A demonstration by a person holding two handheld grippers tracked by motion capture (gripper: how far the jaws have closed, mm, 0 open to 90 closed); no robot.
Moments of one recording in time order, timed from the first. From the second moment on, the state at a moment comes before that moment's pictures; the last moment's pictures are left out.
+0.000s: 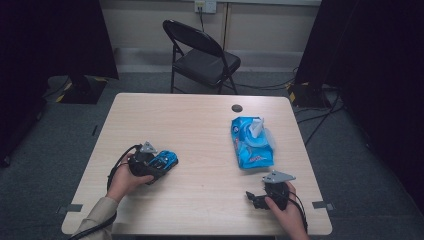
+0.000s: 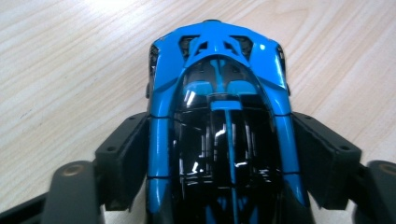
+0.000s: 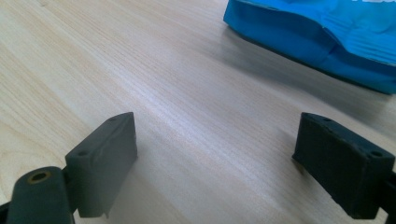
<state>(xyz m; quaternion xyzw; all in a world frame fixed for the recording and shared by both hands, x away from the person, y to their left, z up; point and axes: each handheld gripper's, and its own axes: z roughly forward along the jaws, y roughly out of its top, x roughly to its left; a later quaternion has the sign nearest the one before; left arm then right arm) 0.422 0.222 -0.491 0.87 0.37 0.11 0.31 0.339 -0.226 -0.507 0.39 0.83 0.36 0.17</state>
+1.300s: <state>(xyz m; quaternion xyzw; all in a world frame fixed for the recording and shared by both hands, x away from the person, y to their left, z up) 0.425 0.220 -0.472 0.86 0.40 0.10 0.30 0.339 -0.226 -0.507 0.39 0.83 0.36 0.17</state>
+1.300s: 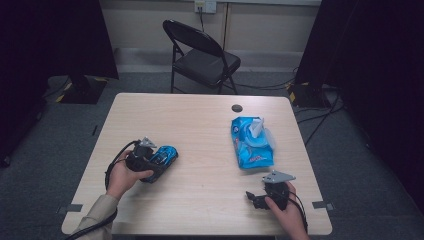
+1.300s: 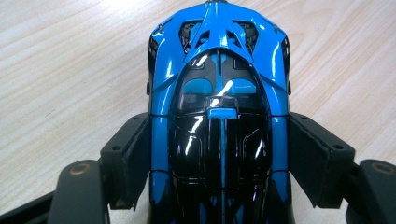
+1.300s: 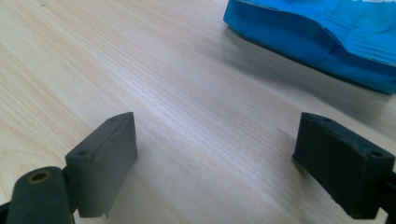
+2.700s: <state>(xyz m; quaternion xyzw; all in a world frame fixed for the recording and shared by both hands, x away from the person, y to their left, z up) 0.415 0.220 -0.488 0.87 0.39 0.12 0.29 0.340 -0.226 -0.507 0.39 0.83 0.36 0.17</state>
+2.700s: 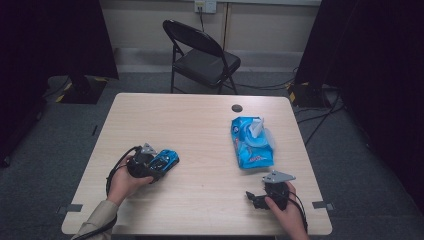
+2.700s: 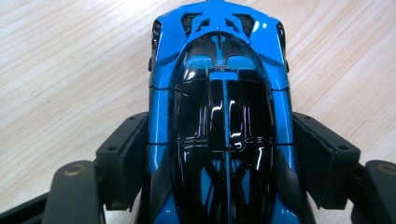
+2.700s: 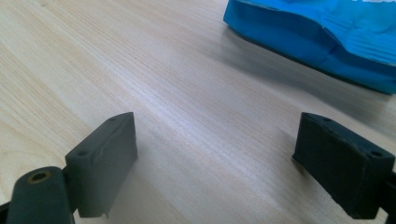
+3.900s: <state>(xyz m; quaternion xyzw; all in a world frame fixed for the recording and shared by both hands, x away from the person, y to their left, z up) 0.419 0.218 -0.453 0.85 0.41 0.12 0.32 0.340 -0.226 -0.507 0.39 0.83 0.36 0.17</state>
